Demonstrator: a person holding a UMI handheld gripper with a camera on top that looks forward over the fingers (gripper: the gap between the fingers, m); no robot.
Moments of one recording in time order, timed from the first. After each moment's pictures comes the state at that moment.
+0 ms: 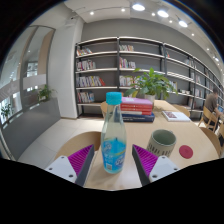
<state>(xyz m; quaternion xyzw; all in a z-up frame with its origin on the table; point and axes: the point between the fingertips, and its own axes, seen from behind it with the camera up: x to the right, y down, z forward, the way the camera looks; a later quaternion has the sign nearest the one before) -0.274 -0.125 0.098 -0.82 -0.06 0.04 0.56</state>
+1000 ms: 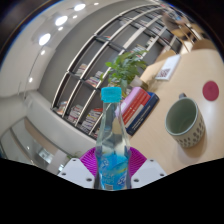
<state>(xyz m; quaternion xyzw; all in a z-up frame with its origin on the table) -0.275 -0.026 0.160 -0.71 0.28 0.38 0.52</state>
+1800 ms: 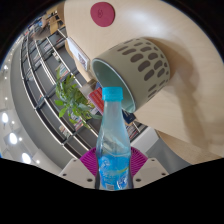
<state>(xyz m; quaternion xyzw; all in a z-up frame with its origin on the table) -0.225 -0.007 0.171 -0.40 0.63 0.63 0.20</state>
